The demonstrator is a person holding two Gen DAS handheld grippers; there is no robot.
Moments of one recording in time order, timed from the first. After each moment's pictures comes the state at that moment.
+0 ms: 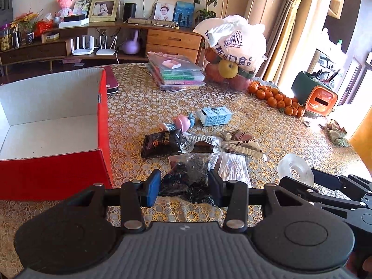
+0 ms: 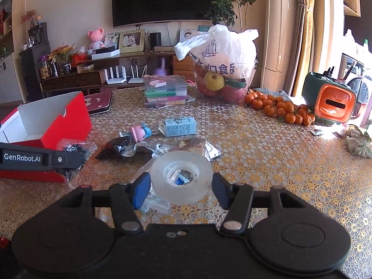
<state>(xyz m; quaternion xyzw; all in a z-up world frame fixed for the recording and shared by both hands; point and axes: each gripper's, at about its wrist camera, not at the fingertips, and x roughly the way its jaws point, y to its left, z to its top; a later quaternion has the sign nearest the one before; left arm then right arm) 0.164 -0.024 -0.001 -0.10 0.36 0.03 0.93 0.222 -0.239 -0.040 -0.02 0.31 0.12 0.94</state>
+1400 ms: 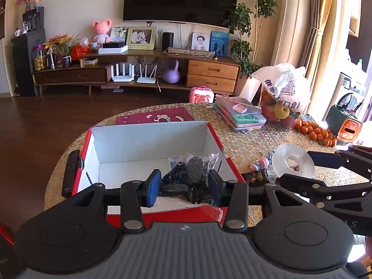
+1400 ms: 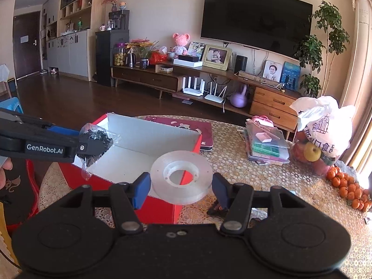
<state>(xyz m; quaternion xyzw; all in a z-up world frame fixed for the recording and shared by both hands) 0.094 0.137 0.077 -0.08 0.31 0.12 0.94 0.215 -0.058 0.045 -0.12 0.27 0.29 0.91</state>
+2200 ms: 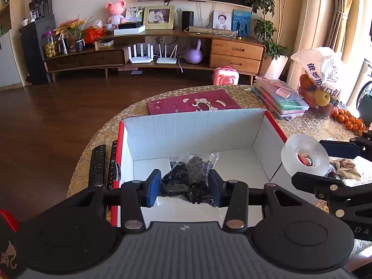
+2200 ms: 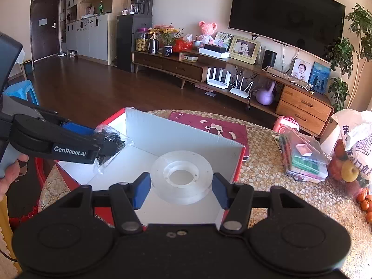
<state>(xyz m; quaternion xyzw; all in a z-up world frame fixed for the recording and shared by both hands) 0.141 0.227 0.042 -0.07 0.37 0.16 0.91 0.265 0.026 0.018 -0.15 0.29 0.33 0.88</state>
